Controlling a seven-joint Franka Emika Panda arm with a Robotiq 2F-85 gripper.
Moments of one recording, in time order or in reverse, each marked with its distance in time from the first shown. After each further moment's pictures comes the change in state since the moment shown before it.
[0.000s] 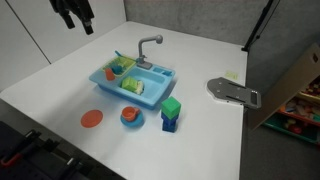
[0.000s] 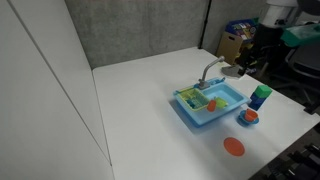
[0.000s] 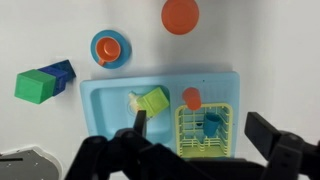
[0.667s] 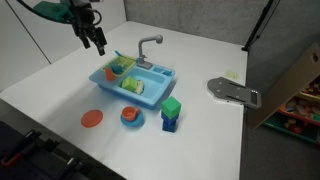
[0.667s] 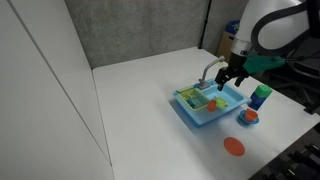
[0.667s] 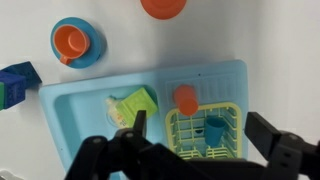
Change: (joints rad) arm 0.040 0.277 -0.016 0.067 -0.004 0.192 0.099
